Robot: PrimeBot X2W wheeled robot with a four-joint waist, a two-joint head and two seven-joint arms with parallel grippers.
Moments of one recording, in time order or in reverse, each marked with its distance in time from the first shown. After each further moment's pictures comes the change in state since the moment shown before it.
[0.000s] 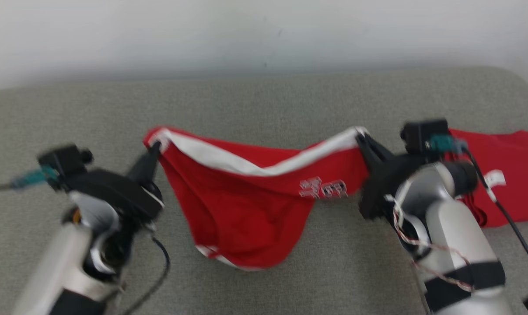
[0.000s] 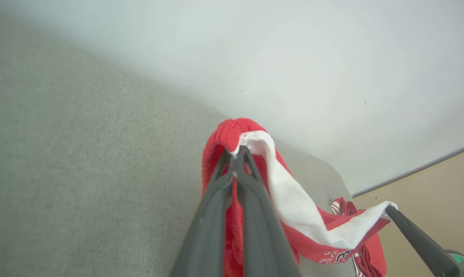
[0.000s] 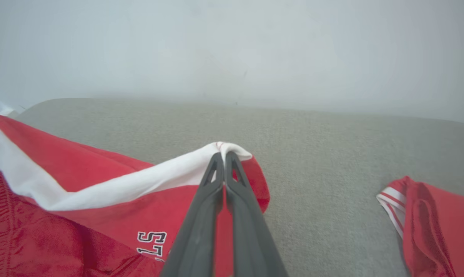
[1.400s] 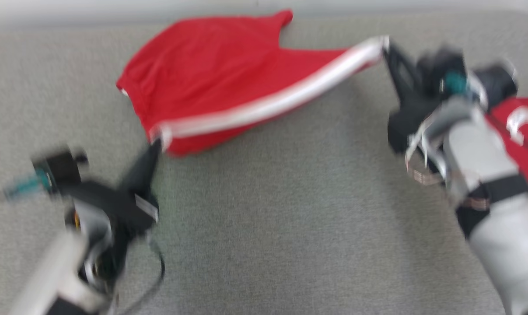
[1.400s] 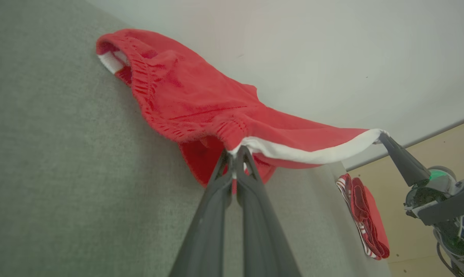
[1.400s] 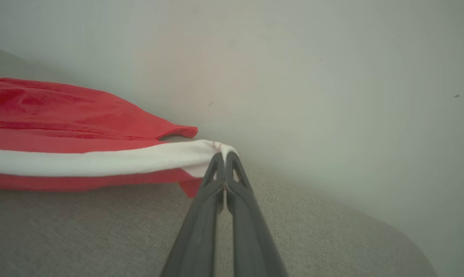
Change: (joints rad) left arm -0.067 0.109 -0.104 0.022 -0.147 -0.161 -0.118; right arm -0.472 -0.244 0.337 0.467 0.004 0.000 -0.470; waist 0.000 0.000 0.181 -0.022
